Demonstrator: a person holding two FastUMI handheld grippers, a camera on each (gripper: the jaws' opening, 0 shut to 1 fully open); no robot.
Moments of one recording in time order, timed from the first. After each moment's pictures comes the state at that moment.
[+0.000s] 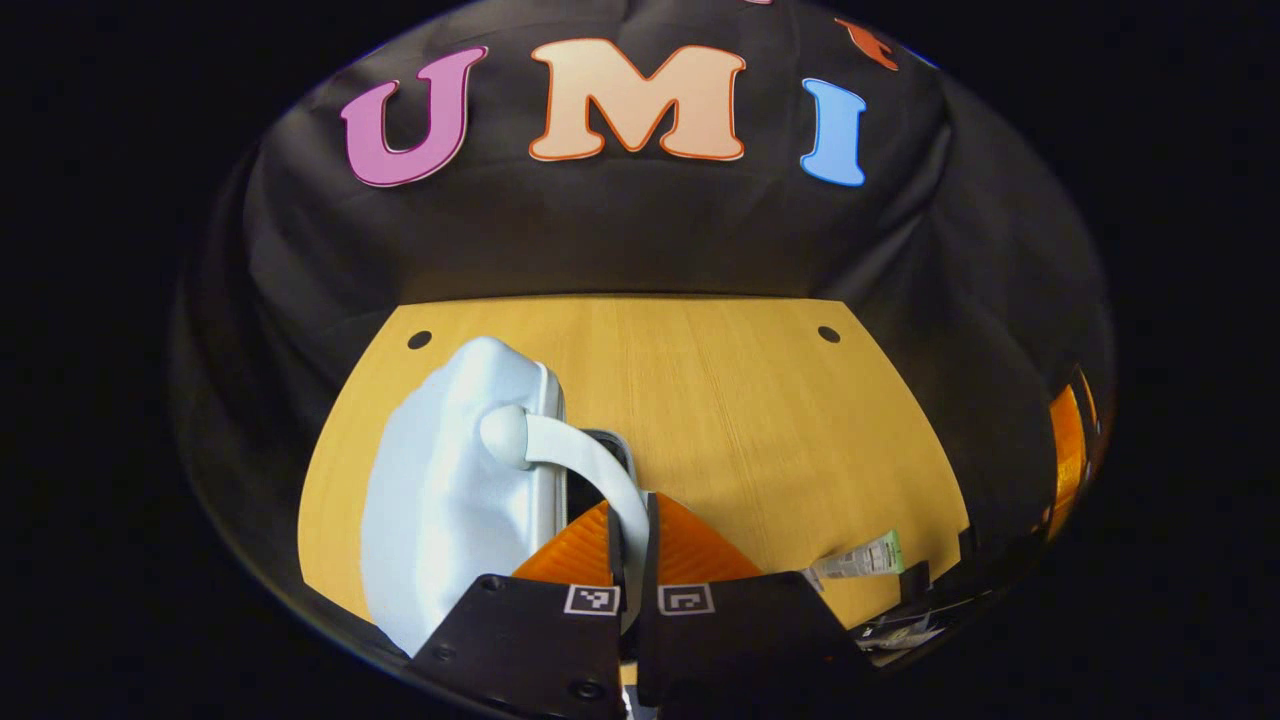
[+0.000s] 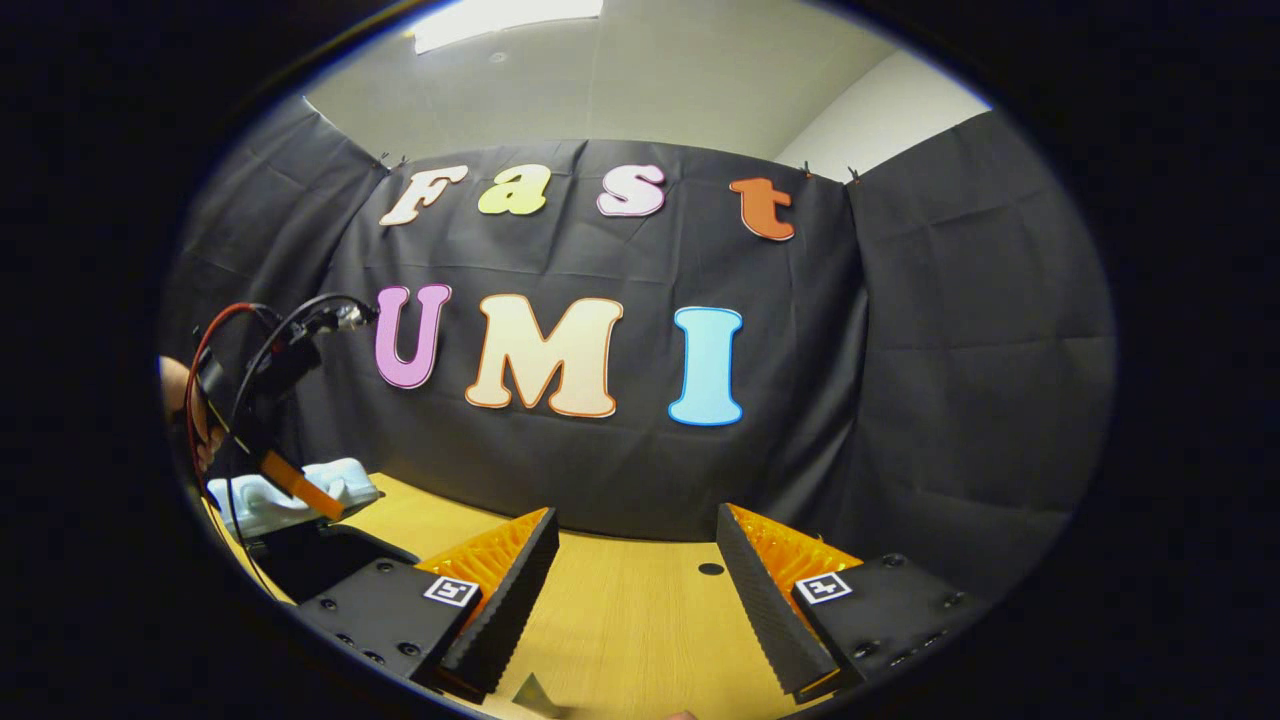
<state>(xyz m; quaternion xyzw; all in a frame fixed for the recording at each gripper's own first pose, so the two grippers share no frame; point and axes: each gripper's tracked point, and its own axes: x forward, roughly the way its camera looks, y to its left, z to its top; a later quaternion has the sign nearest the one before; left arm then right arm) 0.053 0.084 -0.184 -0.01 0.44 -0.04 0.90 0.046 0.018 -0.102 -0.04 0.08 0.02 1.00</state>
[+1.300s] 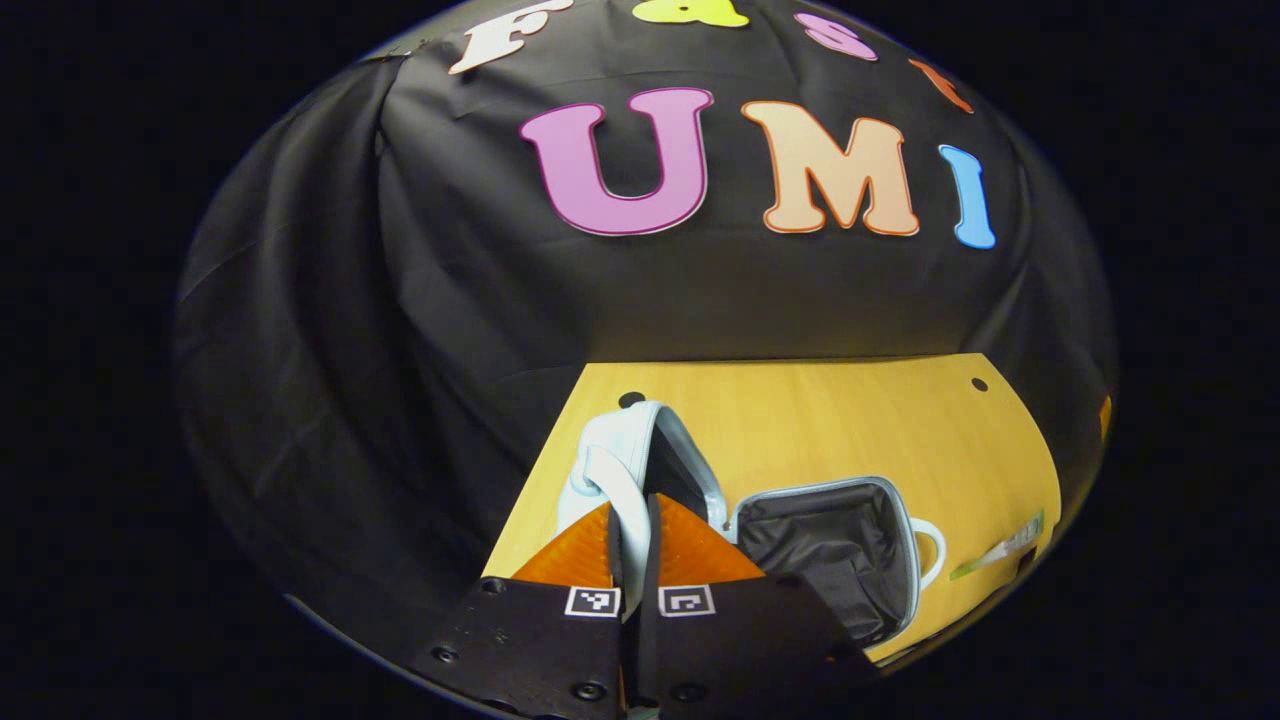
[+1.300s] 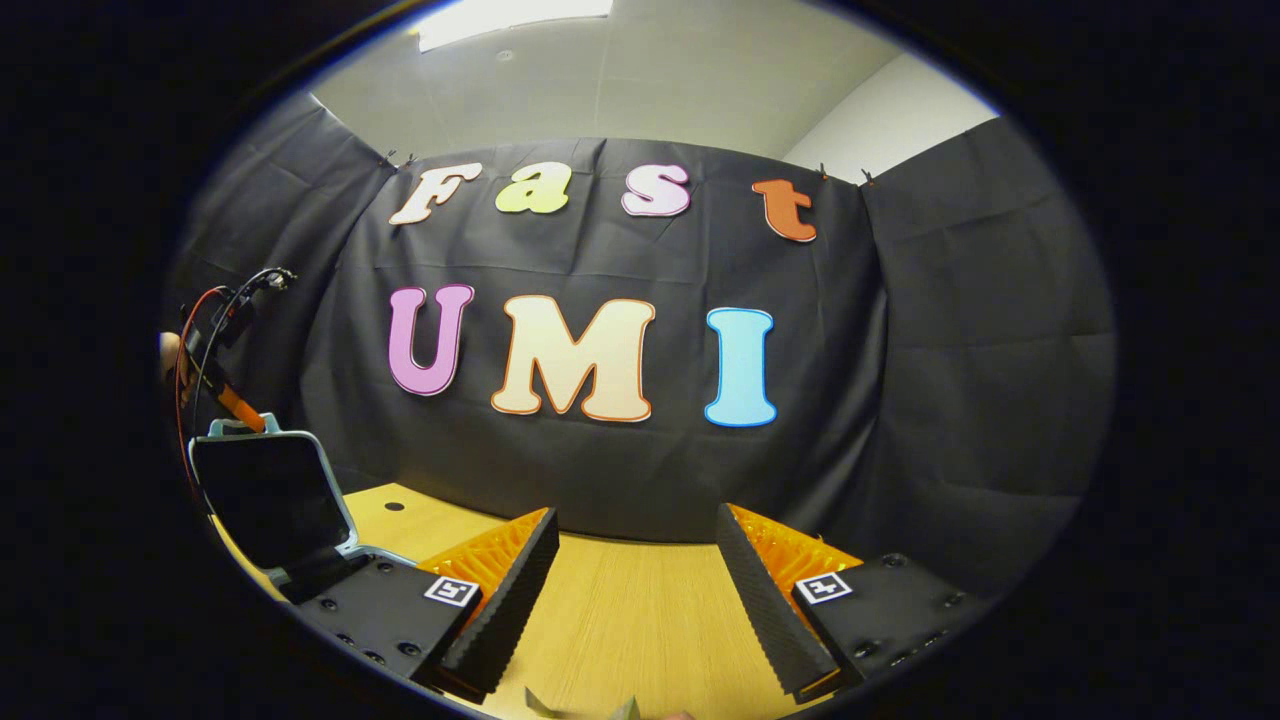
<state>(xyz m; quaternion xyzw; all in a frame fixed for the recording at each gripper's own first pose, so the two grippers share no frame) 0.049 0.381 -0.131 0.05 0.35 0.11 0.93 0.051 0.107 -0.103 -0.04 0.07 0.01 1.00</state>
